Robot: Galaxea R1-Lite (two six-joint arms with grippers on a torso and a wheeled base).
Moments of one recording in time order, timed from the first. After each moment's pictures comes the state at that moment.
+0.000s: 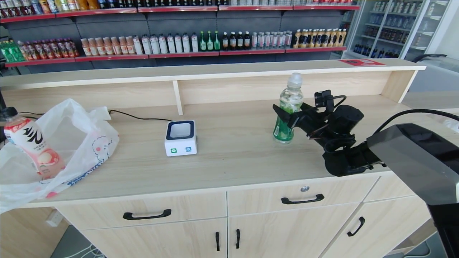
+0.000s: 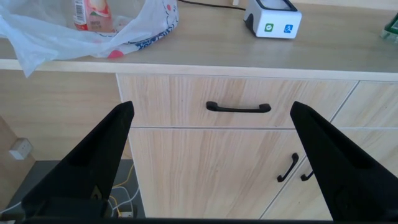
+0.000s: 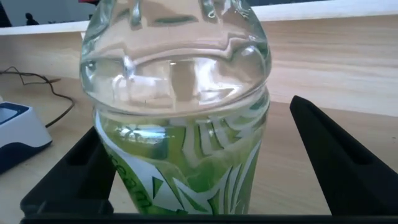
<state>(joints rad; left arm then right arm) 0.00 0.00 0.00 -0.01 0.00 -0.01 0.19 2.43 -1.48 -1.31 0.35 0.13</state>
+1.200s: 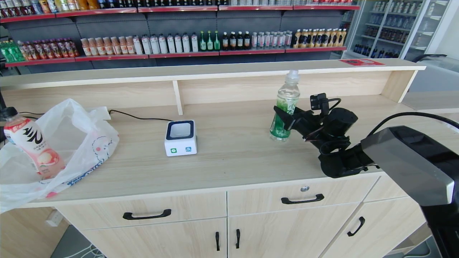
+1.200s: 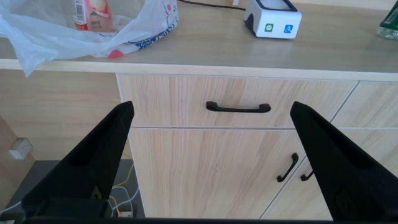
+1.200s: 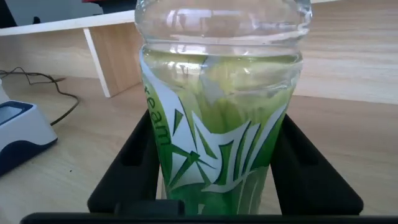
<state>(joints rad) 0.00 0.00 0.00 -0.01 0.00 -0.01 0.20 2.46 -1.50 -1.31 0.35 0.16</state>
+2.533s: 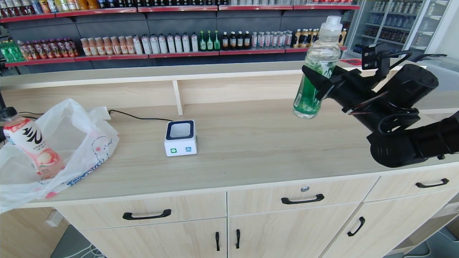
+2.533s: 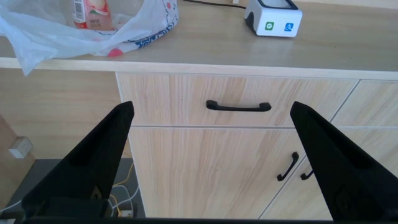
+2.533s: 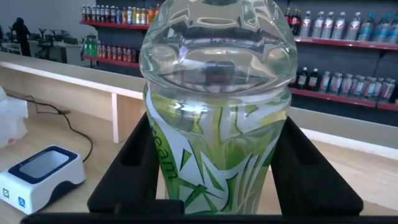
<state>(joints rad) 0.00 0.00 0.00 -0.01 0.00 -0.01 0.20 1.99 -1.18 -1.32 0.34 0.01</state>
